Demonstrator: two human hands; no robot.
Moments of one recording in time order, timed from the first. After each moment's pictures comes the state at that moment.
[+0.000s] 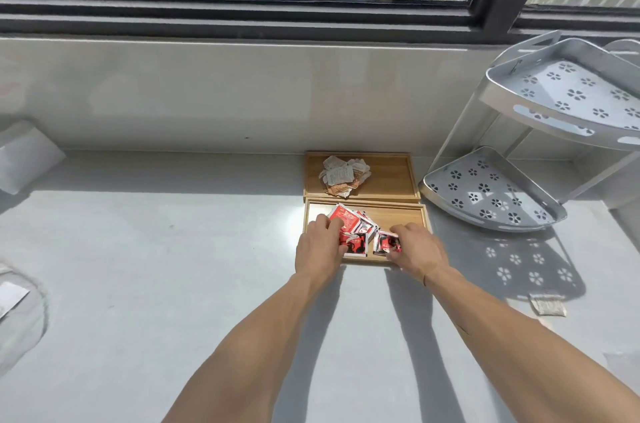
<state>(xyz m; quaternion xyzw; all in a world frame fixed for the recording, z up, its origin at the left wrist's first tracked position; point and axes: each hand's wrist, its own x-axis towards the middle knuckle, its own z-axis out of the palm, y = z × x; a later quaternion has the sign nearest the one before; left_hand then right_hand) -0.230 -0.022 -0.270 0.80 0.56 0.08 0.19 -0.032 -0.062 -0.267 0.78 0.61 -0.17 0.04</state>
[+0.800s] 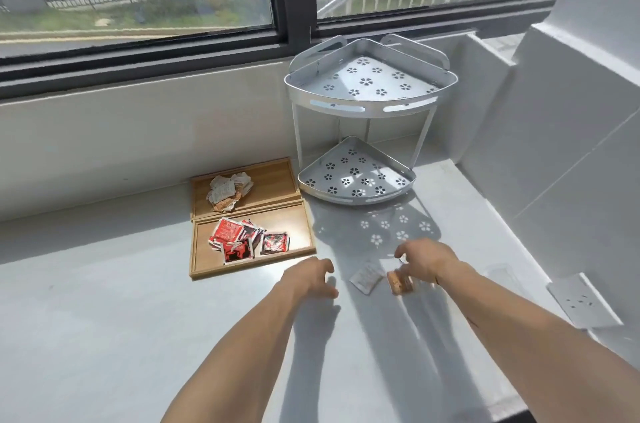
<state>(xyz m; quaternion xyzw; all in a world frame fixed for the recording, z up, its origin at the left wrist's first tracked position) -0.063 -0.116 -0.269 0.84 0.41 -0.23 0.28 0.165 -0.224 -0.234 0.80 0.51 -0.27 0.15</state>
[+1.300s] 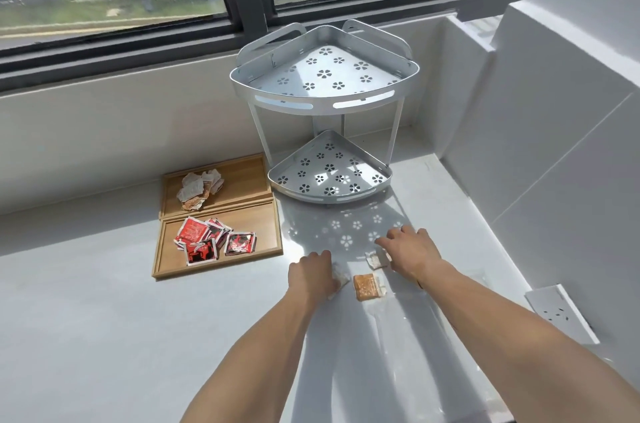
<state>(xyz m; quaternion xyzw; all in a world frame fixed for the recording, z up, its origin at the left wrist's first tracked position) 0.034 -0.164 -0.276 0.84 0.48 -0.19 0.18 0.229 -0.231 -0.265 0.75 0.62 -0.12 0.21</state>
